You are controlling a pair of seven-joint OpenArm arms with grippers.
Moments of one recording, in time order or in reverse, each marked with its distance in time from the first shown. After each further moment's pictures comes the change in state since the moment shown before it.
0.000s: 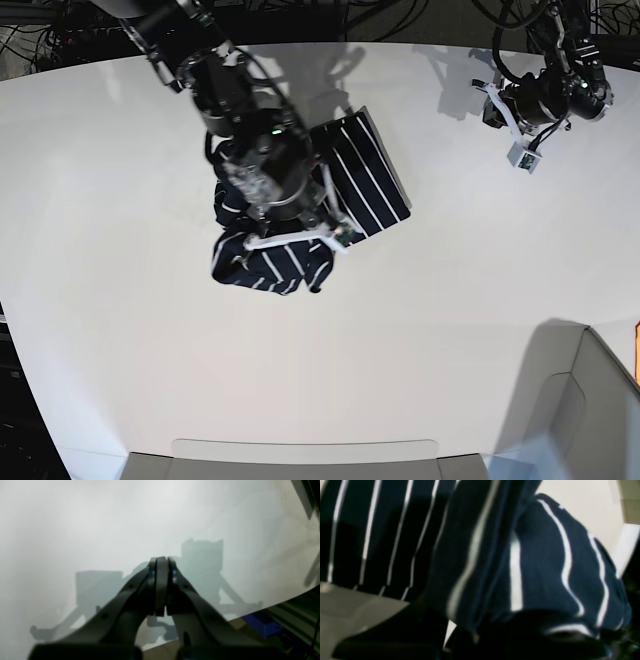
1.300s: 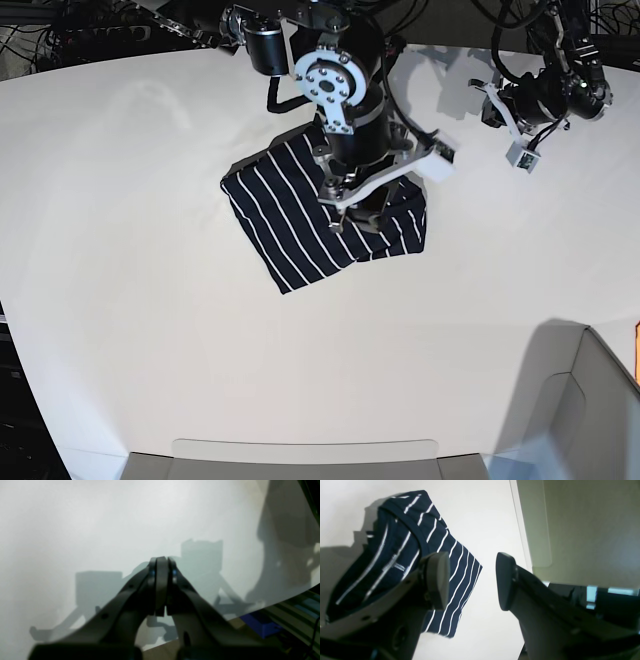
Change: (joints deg) left arm 0.1 0.3 0.0 0.0 0.0 0.0 0.0; right arm -3.2 -4.8 -19.3 13.2 -19.9 4.7 0.7
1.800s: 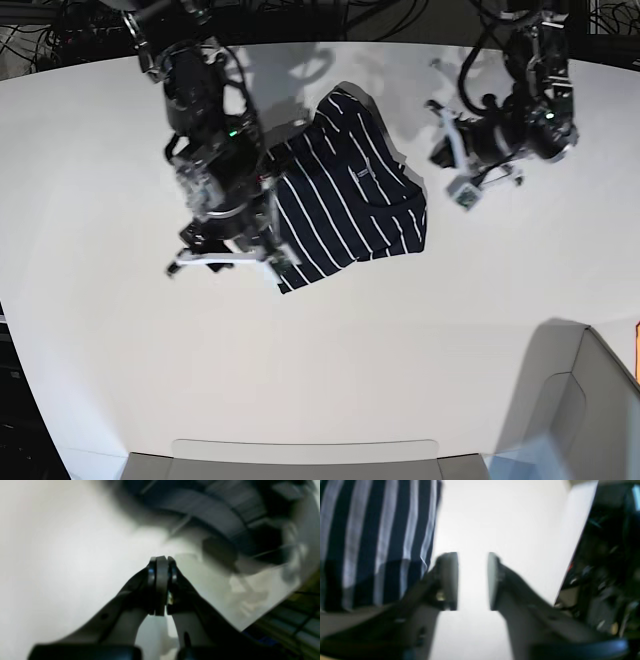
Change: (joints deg) left arm -9.5 0.0 20.0 6.5 0.0 0.0 -2.4; right arm 0.5 8.6 37.0 -3.1 19.3 0.4 0.6
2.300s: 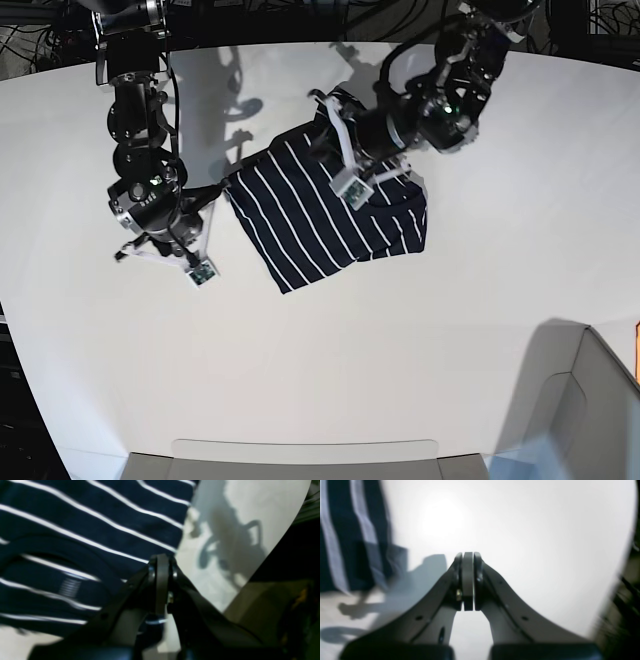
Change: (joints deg) left arm -4.2 0.6 31.1 1.2 -0.1 26.8 -13.3; right arm 0.6 5.1 14.1 -14.3 16.9 0.0 4.9
